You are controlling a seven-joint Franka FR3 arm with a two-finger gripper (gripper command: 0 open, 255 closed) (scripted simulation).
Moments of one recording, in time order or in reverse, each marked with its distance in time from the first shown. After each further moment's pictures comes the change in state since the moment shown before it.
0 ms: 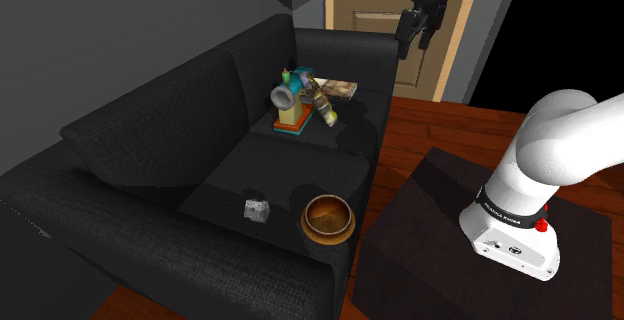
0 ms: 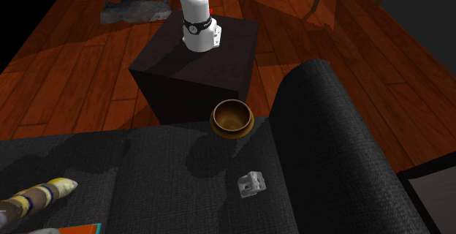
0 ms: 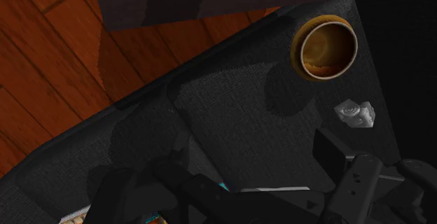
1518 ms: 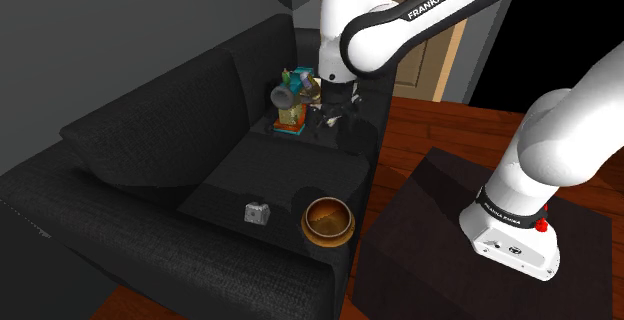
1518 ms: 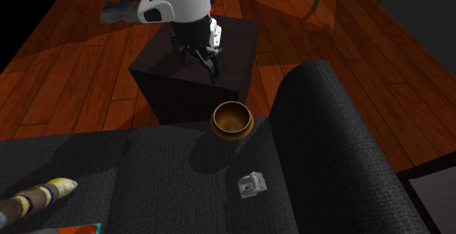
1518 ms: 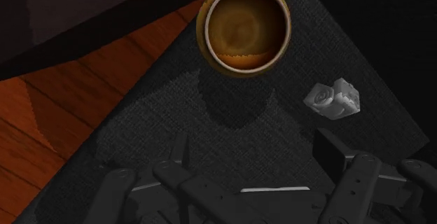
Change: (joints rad) arm 0.047 0.513 0.380 -0.055 0.194 0.549 0.583
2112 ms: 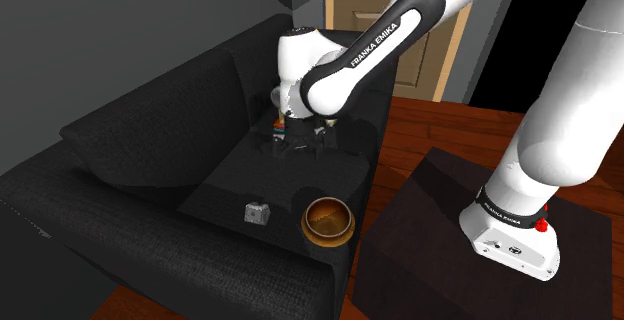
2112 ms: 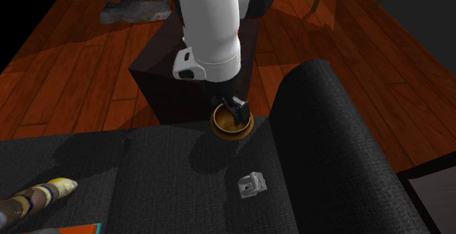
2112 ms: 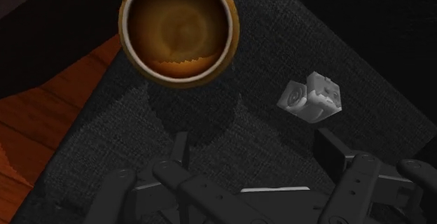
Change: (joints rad) arm 0.005 0.382 0.098 0.184 -0.133 0.184 0.314
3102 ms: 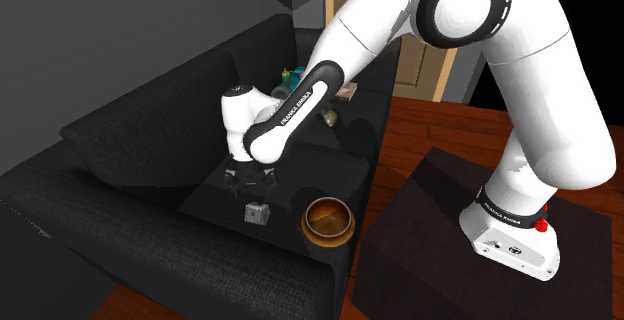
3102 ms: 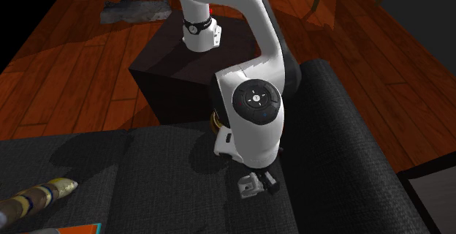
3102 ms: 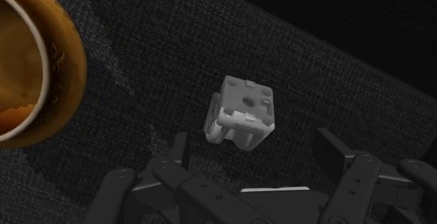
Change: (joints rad) arm 0.209 0.591 -0.108 0.525 -0.203 0.045 0.397
